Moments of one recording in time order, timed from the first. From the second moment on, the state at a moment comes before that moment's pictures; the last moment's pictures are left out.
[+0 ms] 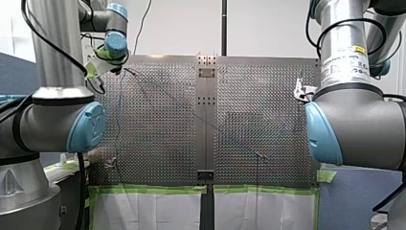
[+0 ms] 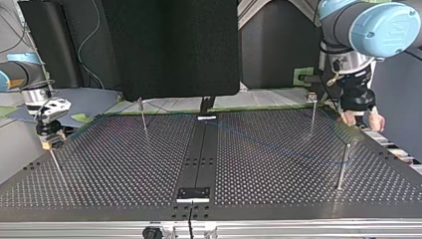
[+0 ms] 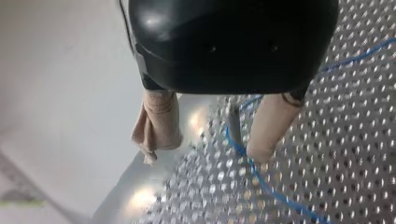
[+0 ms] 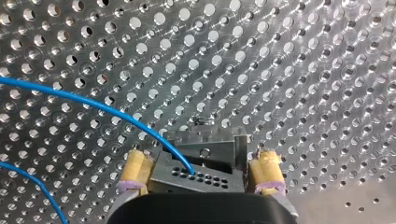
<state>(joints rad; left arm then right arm) 0.02 -1.37 -1.86 -3.16 -1.95 -2.23 1.49 -1.05 1.44 -0.41 1.09 1.76</state>
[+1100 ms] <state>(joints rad) -0.05 -1.37 -1.80 -3.23 -1.95 -1.93 1.49 -1.05 1.44 -0.41 1.09 1.76</state>
